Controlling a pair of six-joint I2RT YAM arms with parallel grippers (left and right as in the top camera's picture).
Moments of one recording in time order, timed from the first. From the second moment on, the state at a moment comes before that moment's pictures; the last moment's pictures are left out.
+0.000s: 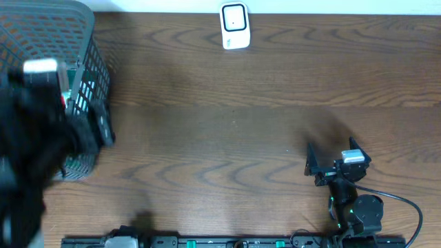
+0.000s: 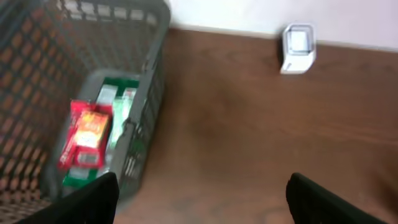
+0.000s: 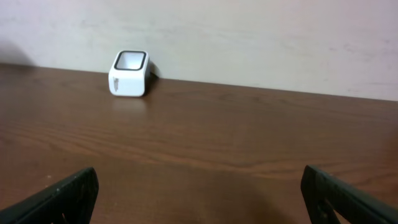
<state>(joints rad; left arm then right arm) 0.01 1.24 2.11 -1.59 -0.03 -0.09 0.09 0.01 0.01 -0.07 -0.03 -0.03</state>
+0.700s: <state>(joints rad) 0.63 1.51 2.01 -1.60 0.03 -0.11 0.09 0.01 0.01 -0.07 -0.03 -0.03</state>
